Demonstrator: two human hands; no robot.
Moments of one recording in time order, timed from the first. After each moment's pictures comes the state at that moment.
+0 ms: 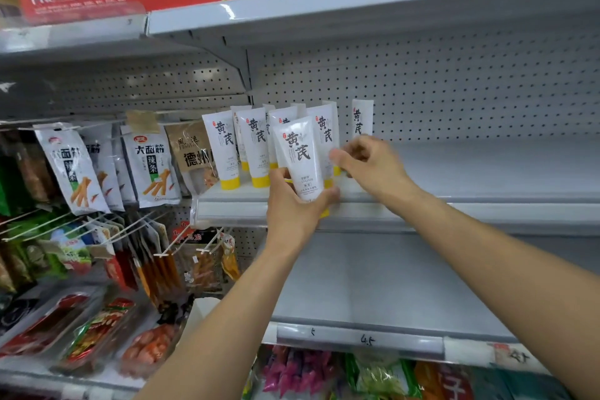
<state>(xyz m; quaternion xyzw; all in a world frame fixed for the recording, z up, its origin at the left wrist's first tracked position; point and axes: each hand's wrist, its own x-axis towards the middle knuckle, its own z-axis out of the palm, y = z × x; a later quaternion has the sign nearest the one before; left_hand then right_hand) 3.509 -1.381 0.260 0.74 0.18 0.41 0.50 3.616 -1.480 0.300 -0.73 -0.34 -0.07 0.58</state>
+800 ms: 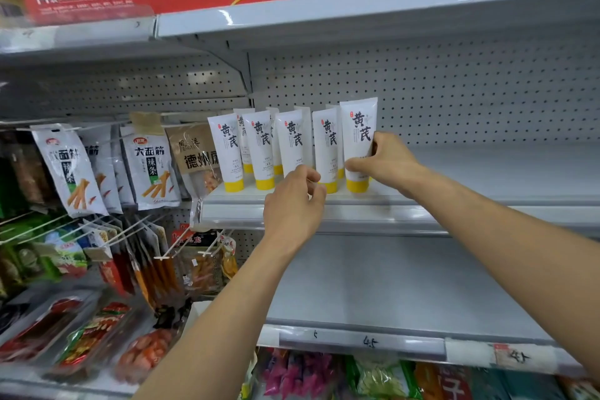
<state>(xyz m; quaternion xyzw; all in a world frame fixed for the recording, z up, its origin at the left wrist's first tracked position) 3.504 -1.363 0.273 0.88 0.16 0.34 0.28 3.627 -1.487 0.323 -0.81 -0.30 -0.05 0.50</state>
